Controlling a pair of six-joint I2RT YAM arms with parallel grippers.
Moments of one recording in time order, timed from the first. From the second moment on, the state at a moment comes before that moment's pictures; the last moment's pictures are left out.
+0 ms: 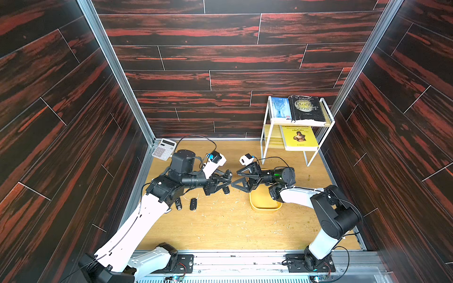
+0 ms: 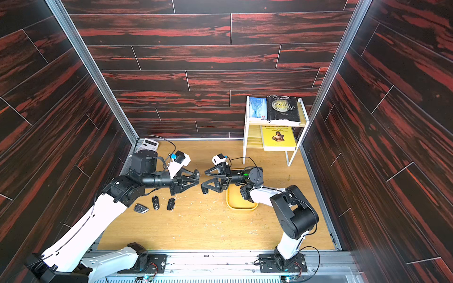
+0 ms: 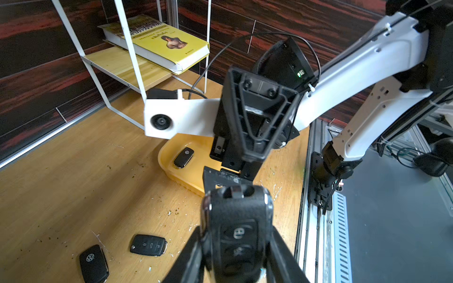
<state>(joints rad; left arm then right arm) -0.49 1.13 1.21 -0.62 0.71 0.18 0.57 1.74 0.86 1.52 -1.19 2.09</state>
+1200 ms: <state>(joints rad) -0.57 1.10 1.19 -0.63 0.51 0.48 0.67 1.75 0.90 1.52 -1.10 2.09</state>
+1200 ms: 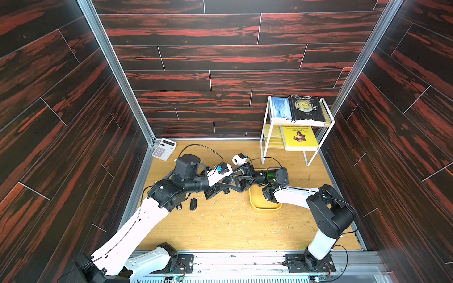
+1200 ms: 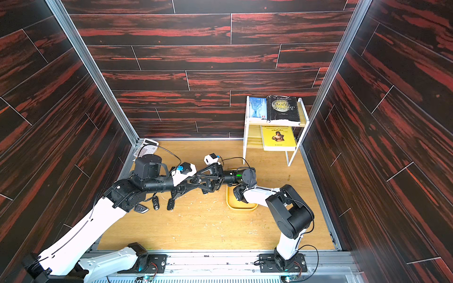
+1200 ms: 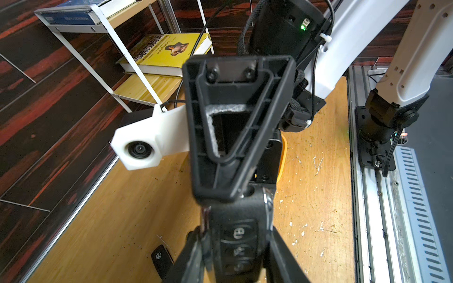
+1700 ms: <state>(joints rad) -0.57 1.10 1.17 -0.55 0.51 0.48 0.68 1.75 0.89 1.53 -1.08 2.09</state>
